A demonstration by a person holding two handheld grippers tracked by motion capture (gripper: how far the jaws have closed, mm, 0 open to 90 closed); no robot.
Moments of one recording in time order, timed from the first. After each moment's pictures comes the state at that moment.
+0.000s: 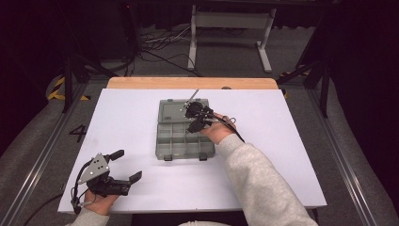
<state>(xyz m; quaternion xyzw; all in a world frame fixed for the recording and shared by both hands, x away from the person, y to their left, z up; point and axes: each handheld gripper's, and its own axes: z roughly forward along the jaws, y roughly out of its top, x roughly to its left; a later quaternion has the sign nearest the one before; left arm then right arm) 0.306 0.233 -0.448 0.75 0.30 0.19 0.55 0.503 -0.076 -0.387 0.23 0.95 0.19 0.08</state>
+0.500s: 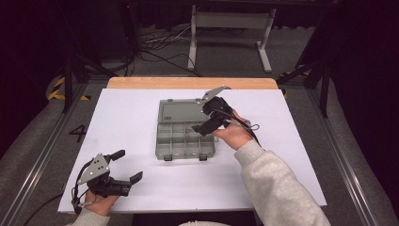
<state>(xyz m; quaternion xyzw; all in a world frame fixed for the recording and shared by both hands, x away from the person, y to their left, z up) 0.304 0.231 -0.445 0.75 0.30 0.19 0.56 0.463 -0.126 -0.338 0.23 0.91 0.32 0.15</state>
